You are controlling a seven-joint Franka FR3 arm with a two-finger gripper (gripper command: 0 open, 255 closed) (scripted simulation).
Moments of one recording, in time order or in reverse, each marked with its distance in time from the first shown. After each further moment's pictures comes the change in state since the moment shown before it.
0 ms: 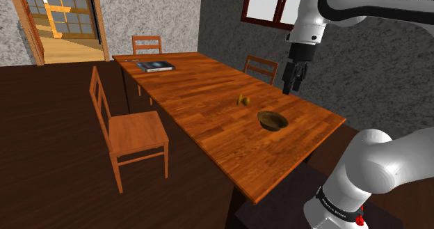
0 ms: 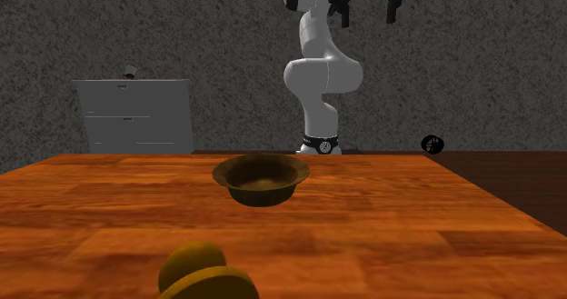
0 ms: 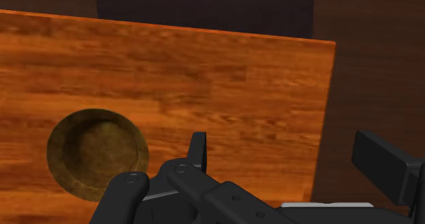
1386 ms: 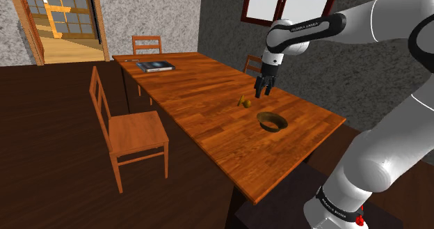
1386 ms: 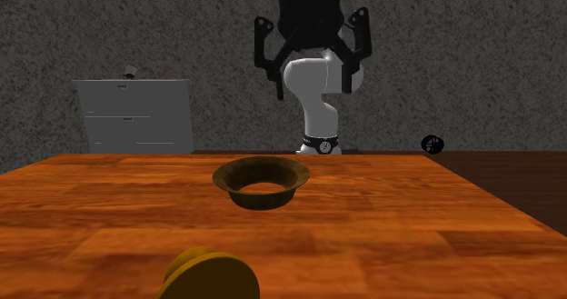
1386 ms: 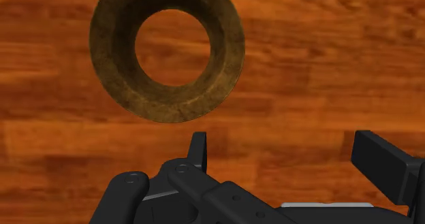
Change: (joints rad) arm -0.061 0.551 -0.217 0.126 -0.051 0.461 -0.265
